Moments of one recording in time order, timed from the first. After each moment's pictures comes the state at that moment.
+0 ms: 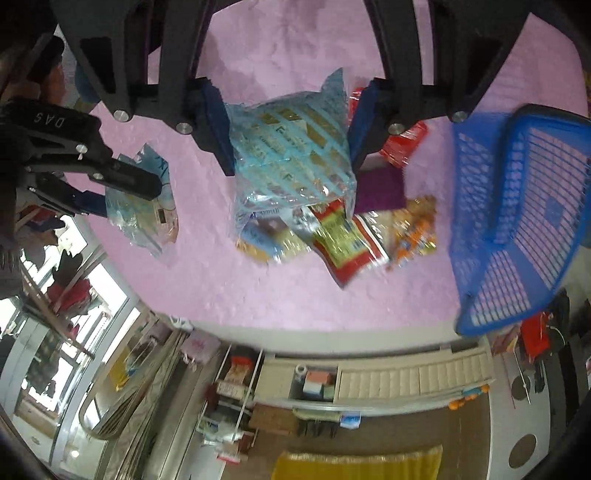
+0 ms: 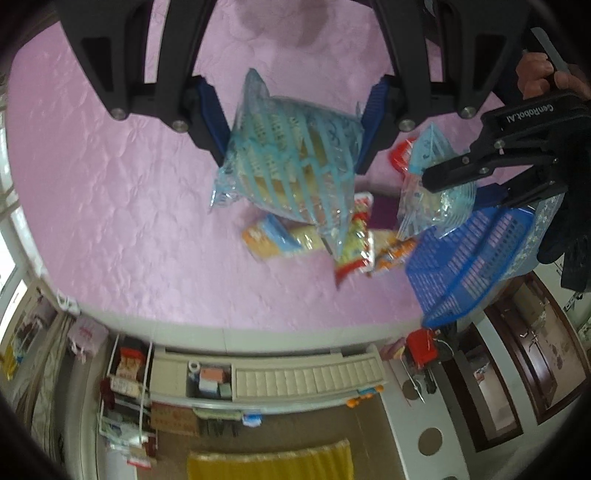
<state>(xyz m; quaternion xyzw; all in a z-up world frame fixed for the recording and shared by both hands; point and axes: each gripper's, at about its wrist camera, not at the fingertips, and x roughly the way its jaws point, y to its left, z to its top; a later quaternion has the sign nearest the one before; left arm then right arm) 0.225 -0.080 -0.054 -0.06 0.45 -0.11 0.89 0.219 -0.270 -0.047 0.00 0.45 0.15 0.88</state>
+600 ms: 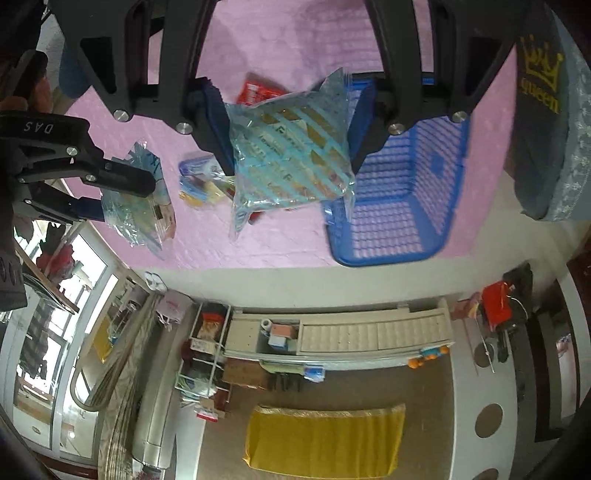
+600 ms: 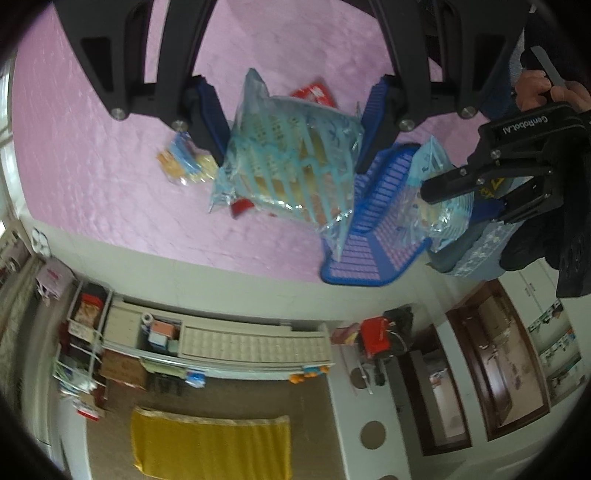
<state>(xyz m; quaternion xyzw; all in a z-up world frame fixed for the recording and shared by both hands) 0.204 0.049 0.016 -0.04 0.38 -0.06 0.92 0.230 -0.150 0.022 -0.04 0.41 0.22 0.88</state>
